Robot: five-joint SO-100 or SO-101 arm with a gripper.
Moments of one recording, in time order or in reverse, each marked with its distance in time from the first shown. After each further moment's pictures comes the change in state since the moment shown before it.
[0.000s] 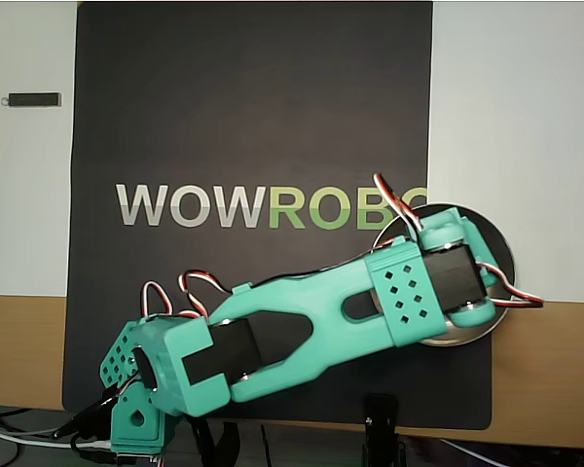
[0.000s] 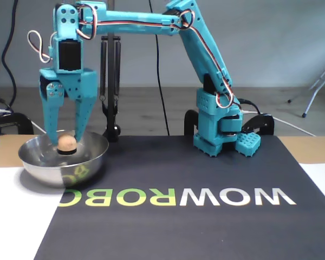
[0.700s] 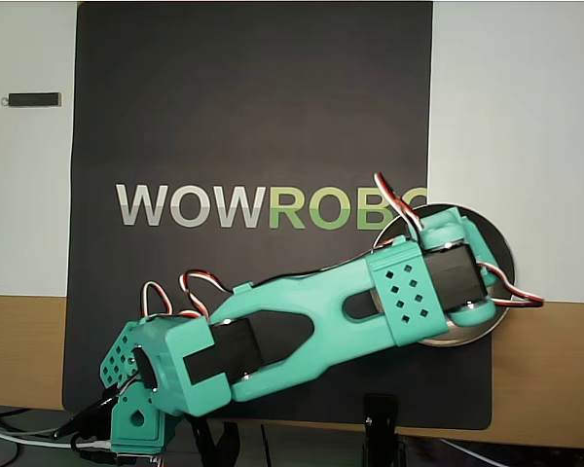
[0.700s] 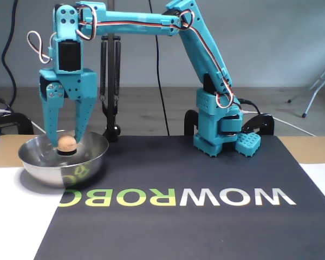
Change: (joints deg) arm 0.0 -0.4 -0.2 -0.1 0.0
